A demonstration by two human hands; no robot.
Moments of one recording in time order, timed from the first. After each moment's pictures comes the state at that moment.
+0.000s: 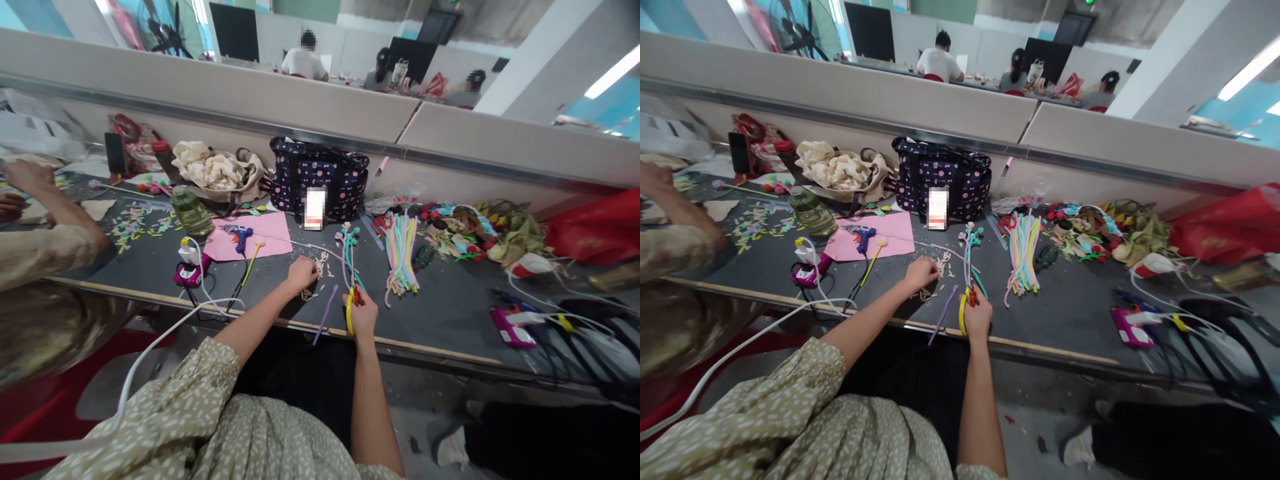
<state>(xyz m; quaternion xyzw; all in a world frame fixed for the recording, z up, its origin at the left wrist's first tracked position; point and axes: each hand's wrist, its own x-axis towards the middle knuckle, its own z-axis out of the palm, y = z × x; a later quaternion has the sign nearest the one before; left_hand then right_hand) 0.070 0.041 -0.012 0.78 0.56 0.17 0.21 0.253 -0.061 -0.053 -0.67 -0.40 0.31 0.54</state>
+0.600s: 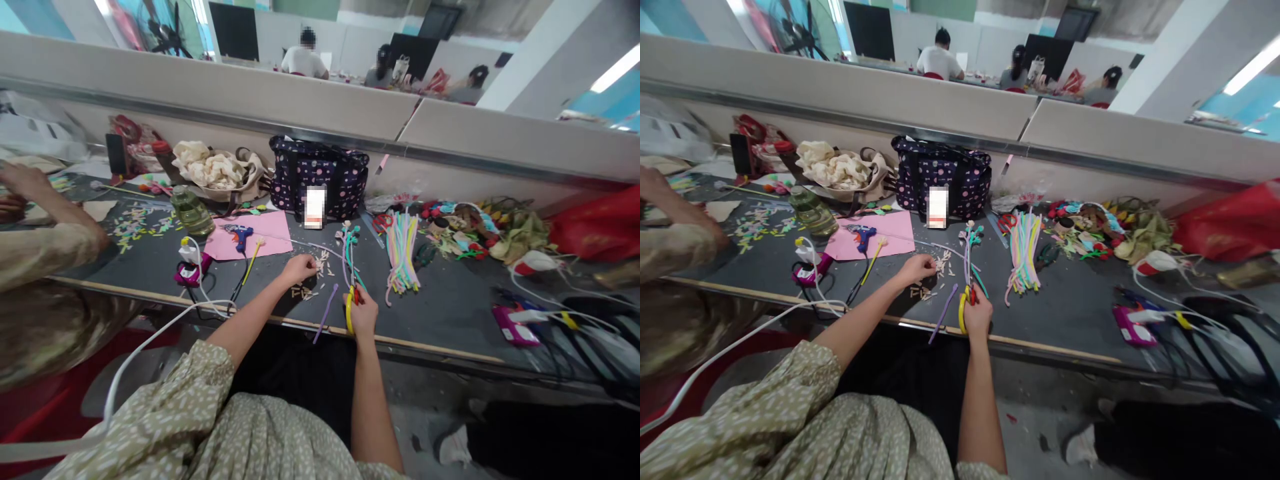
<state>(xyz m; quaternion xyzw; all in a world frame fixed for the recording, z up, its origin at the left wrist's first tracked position) 0.055 0.046 -0.002 0.77 0.53 0.19 0.29 0.254 -0.062 -0.053 -0.68 -0.41 0.30 0.53</state>
